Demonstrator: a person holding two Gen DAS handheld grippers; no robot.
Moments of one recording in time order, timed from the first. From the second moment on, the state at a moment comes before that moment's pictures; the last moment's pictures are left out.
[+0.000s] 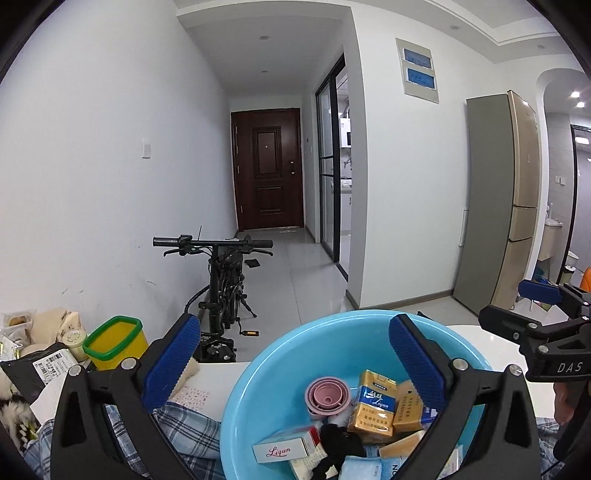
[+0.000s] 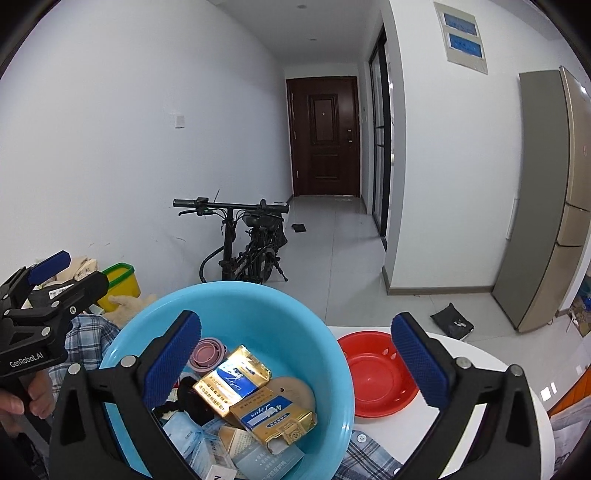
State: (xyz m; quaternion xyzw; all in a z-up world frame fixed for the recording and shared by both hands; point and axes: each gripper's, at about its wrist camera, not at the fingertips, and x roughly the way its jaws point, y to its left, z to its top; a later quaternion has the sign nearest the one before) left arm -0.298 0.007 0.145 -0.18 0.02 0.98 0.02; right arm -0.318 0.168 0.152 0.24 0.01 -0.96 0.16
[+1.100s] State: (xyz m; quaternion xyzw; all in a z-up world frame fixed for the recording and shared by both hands) left arm -0.117 -0.006 0.175 -0.17 0.00 0.99 0.01; right arm -0.148 0.186 0.182 0.20 0.02 -0.96 0.17
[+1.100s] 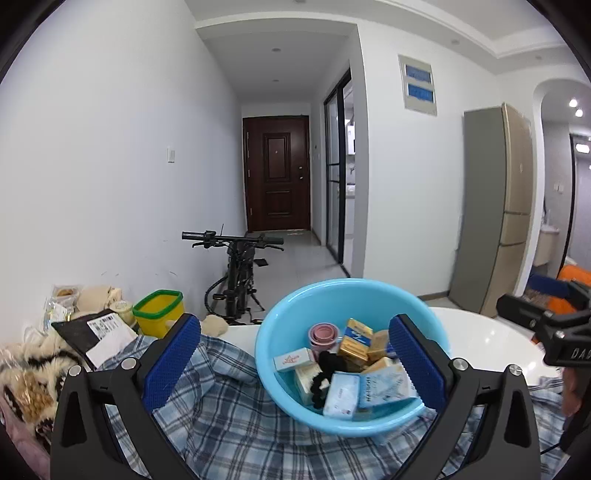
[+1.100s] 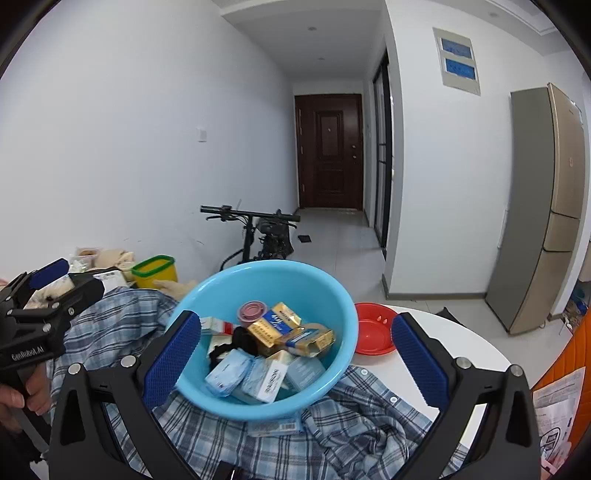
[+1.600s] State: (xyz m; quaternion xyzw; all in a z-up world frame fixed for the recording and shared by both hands) left arm -0.029 -0.010 0.187 -0.16 0.01 0.99 0.01; right arm -0.063 0.189 0.196 0.17 0.04 -0.97 0.17
